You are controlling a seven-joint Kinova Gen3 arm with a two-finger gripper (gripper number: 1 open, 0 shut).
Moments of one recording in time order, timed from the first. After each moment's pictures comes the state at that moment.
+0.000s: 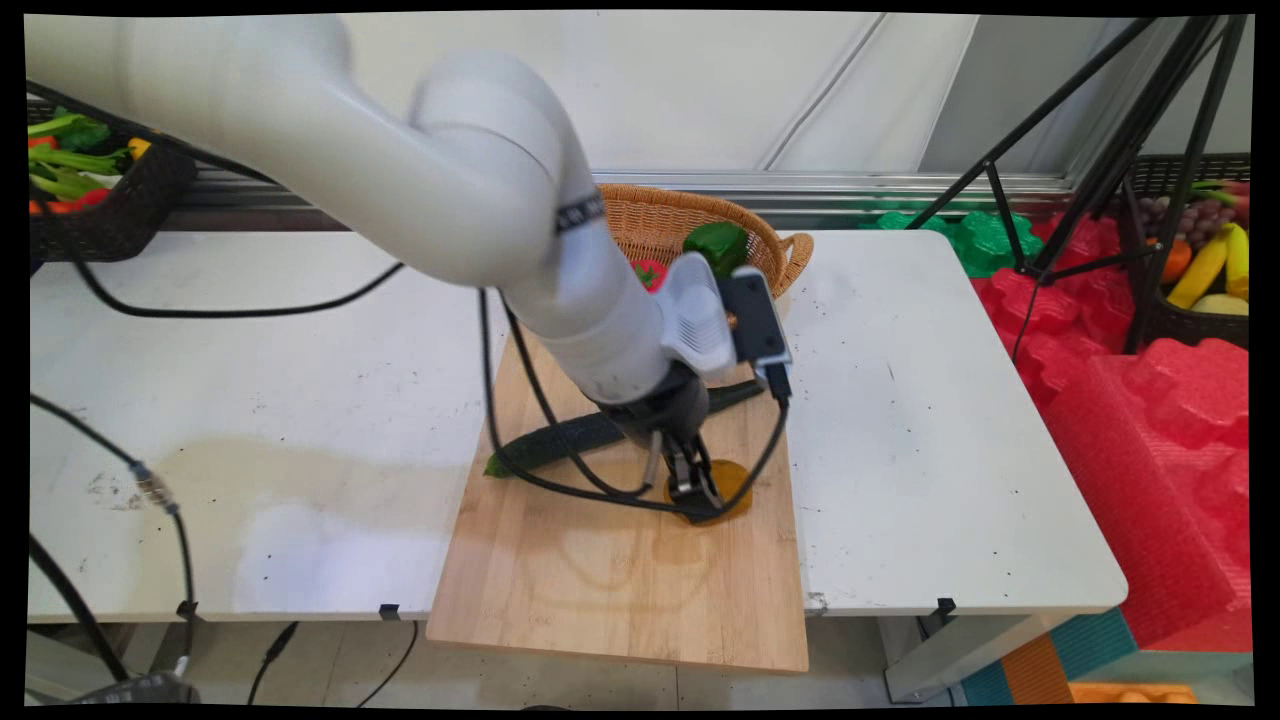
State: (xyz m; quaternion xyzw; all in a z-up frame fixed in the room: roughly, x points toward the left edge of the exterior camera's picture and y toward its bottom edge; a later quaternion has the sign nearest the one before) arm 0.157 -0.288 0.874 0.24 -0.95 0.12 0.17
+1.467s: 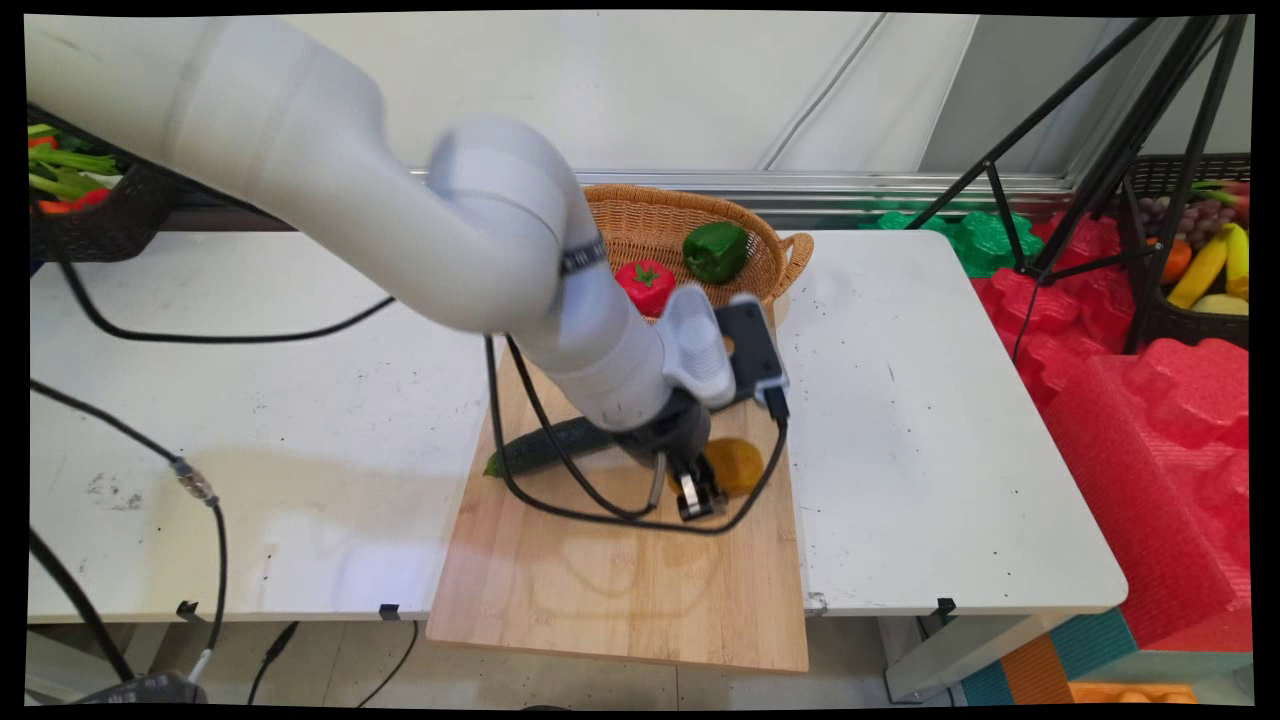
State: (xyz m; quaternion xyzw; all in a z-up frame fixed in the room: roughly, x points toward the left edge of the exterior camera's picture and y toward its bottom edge) arm 0.155 -0.283 0.851 0.25 -0.94 0.12 0.18
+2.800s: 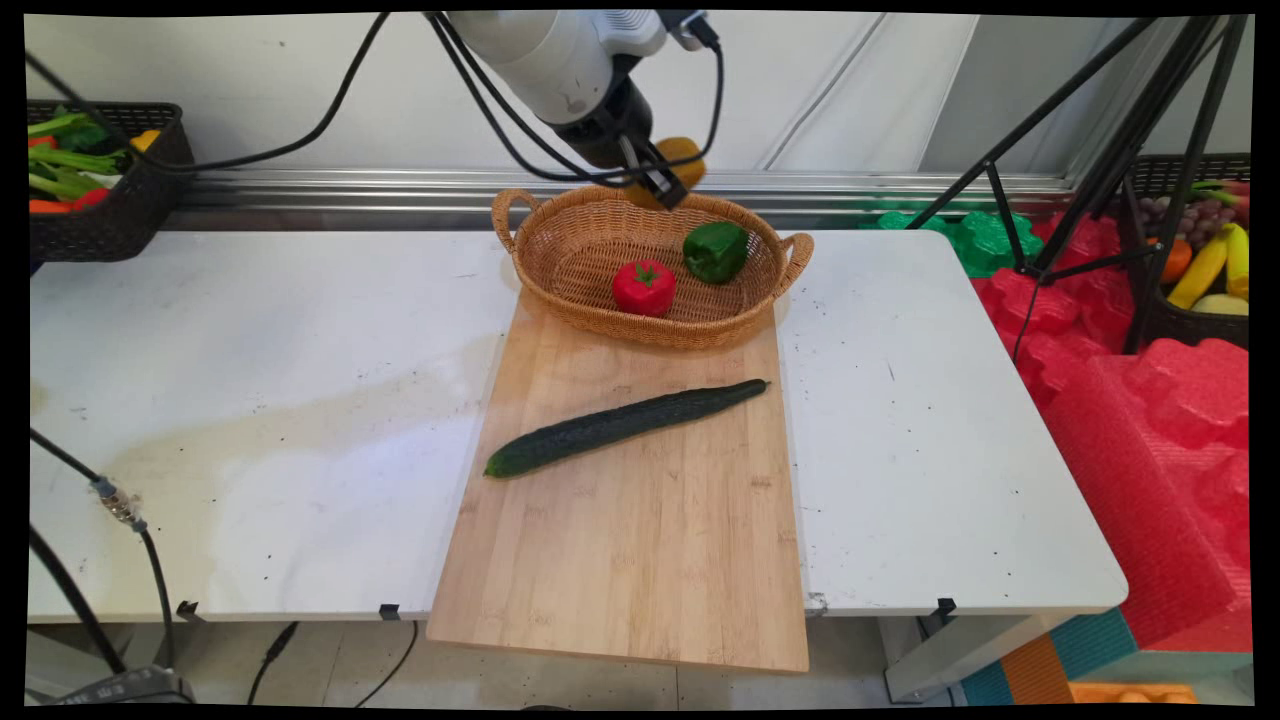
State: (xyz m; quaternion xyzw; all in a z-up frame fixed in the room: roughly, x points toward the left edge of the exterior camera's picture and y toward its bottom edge) arm 0.265 -0.432 0.967 0.42 -0.84 0.27 0.22
